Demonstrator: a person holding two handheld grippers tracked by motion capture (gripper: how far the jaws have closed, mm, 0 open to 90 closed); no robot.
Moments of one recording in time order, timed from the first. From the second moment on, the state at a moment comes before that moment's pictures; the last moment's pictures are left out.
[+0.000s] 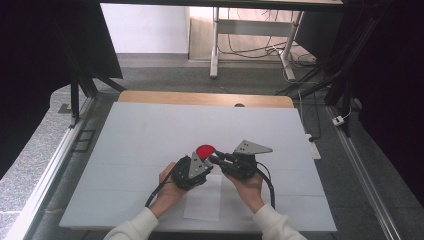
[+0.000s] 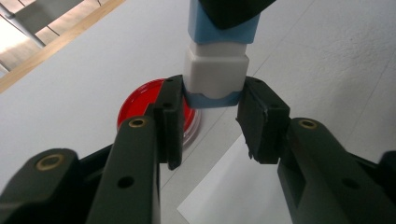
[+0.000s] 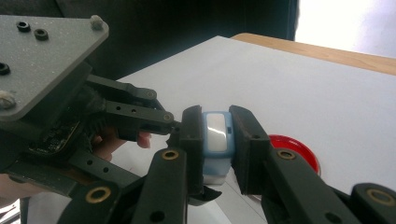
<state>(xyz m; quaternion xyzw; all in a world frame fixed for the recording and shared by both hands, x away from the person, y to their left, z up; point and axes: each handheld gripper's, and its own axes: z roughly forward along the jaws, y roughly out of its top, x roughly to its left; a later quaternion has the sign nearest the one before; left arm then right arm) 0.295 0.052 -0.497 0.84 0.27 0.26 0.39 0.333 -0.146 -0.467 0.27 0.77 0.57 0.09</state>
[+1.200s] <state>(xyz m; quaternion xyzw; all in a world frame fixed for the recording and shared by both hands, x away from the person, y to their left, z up) 0.292 0.050 -0.500 0.84 0.27 0.27 0.37 0.329 -0.146 -0.471 0.29 0.76 0.57 0.10</state>
